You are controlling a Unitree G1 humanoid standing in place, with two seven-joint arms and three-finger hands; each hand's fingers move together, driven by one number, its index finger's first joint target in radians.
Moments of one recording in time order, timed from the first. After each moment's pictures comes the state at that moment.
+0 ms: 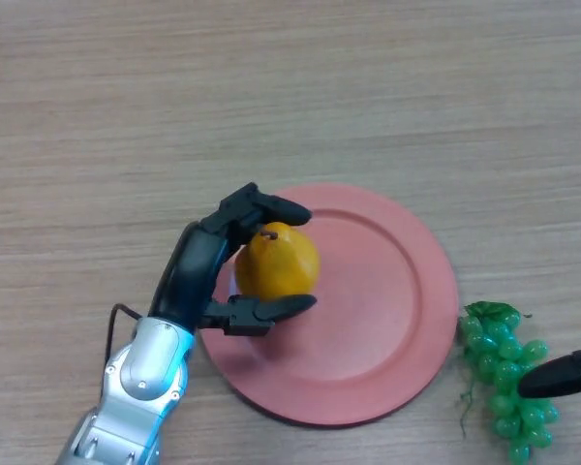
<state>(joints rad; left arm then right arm) -0.32 0.17 -0.23 0.46 0.05 -0.32 0.07 0.11 -0.23 -0.27 -0.80 0.00 0.41 0.38</state>
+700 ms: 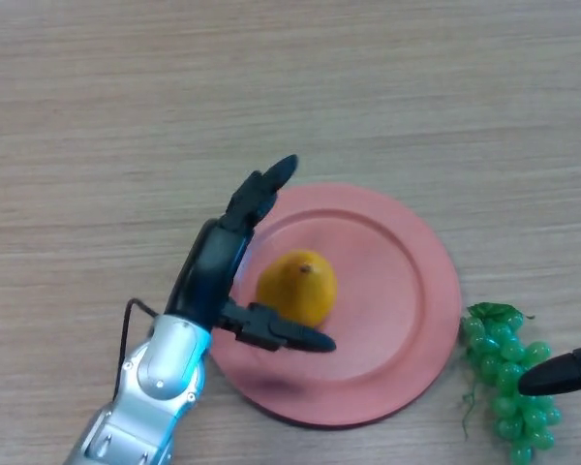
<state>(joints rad) -0.26 0.18 -0.28 0.26 0.11 -0.18 0.08 0.10 -0.23 -0.26 -0.80 0.00 0.37 0.38</state>
